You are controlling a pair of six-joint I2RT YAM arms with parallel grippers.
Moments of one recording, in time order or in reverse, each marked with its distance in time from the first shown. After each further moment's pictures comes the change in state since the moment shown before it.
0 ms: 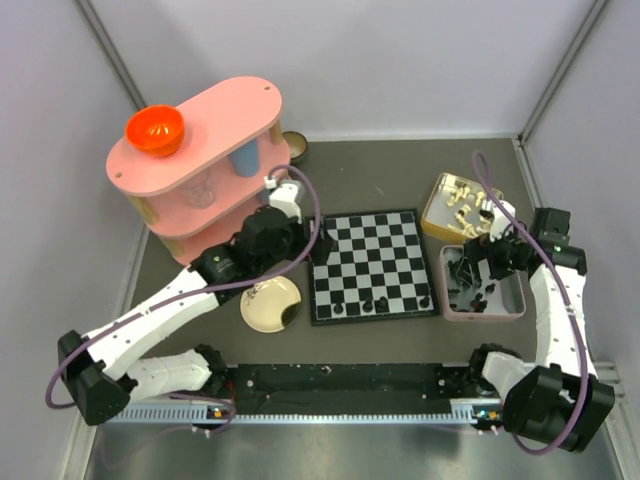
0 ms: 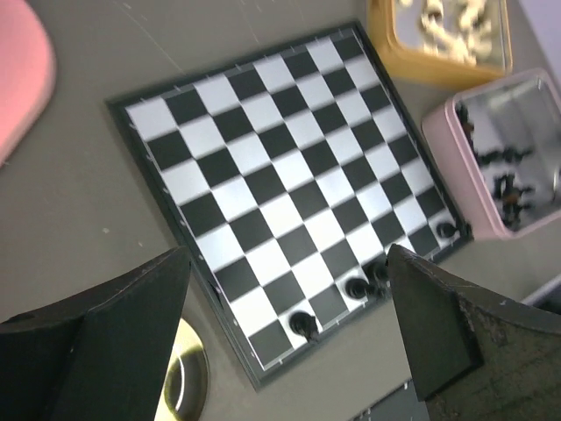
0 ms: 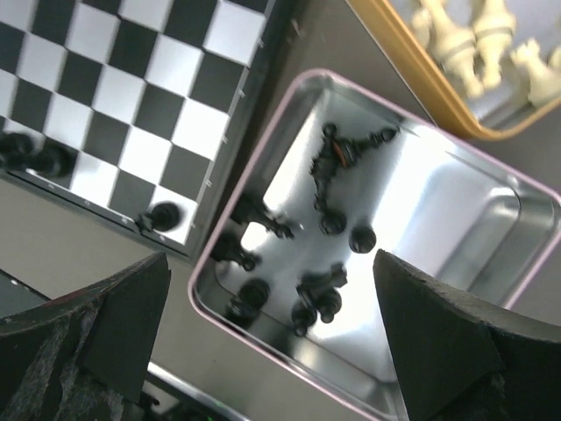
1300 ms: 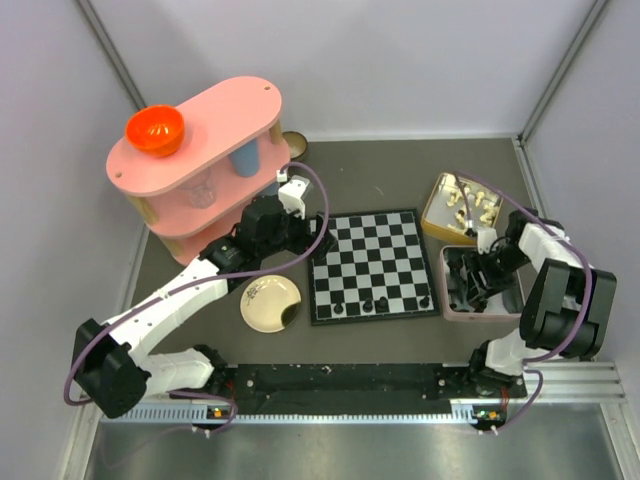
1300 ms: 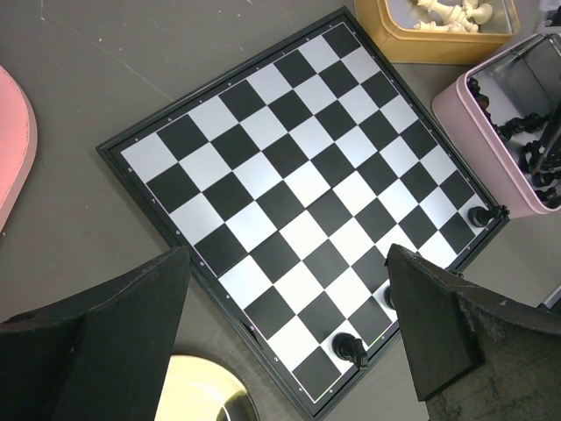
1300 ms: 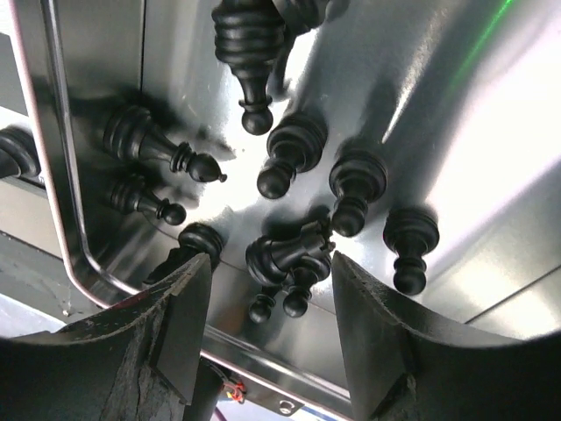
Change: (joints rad) left arm 0.204 0.046 -0.103 0.226 0.278 0.197; right arm -0.008 0.504 0.027 -0.103 0.271 -0.053
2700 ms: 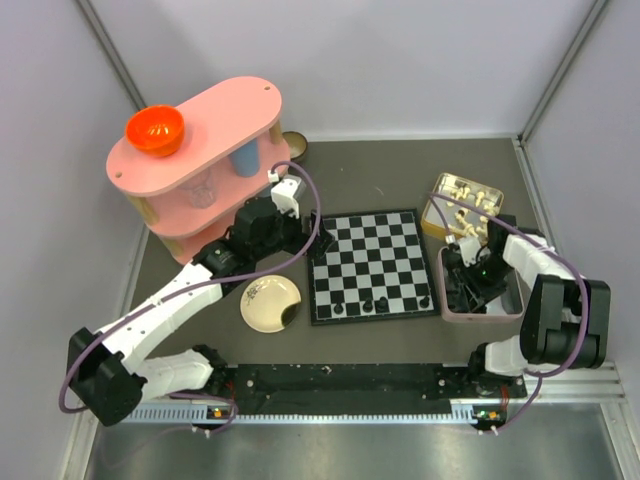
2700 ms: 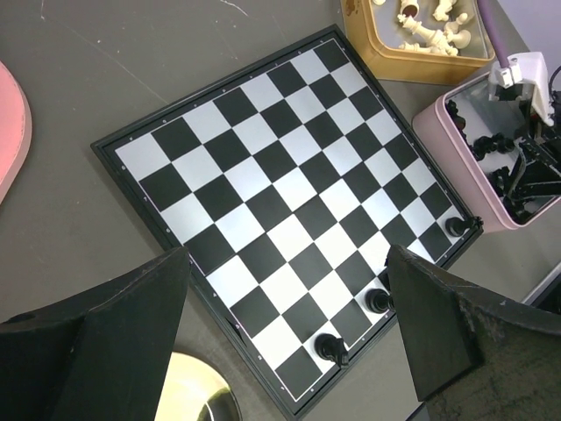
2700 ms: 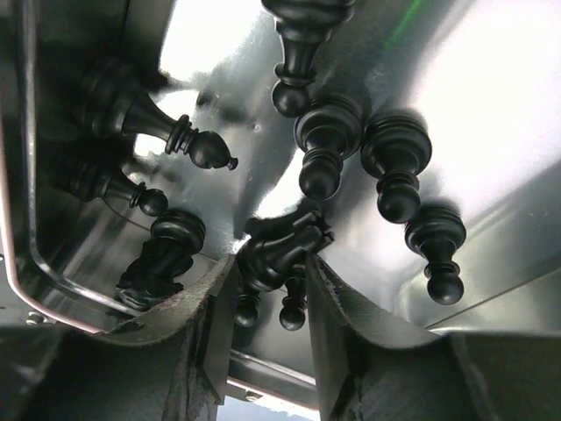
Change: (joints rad) left arm 0.007 -0.040 -0.009 -0.001 0.004 -0.057; right arm 0.158 -0.080 -0.102 0.059 0.154 -0.026
